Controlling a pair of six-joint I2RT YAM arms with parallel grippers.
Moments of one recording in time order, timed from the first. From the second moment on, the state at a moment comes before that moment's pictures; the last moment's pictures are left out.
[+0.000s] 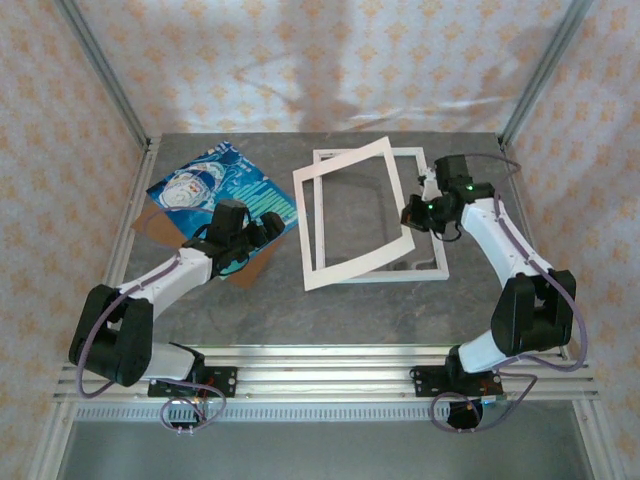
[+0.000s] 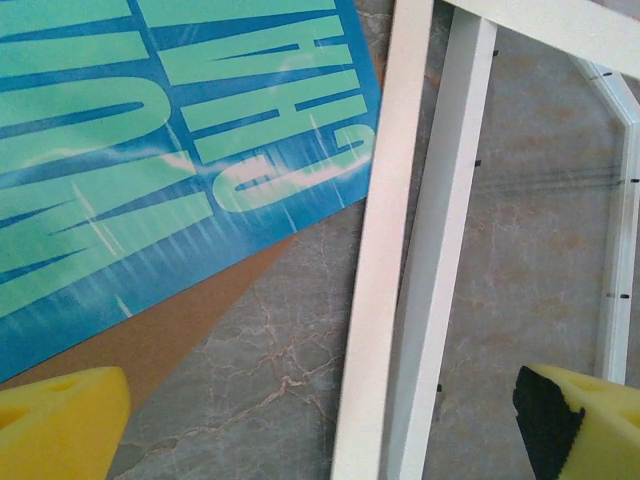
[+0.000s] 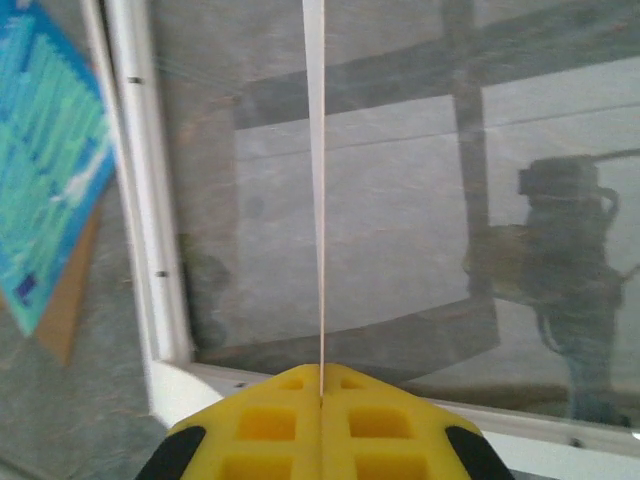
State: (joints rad) left arm -0.28 1.37 0.74 -0.14 0.14 -0.90; right arm 0.12 1.50 1.22 -0.85 -0.37 0.35
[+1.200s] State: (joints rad) left arm -0.30 1.45 0.79 -0.12 0.18 -0.91; right arm 0.08 1.35 1.25 -0.91 -0.24 0.28
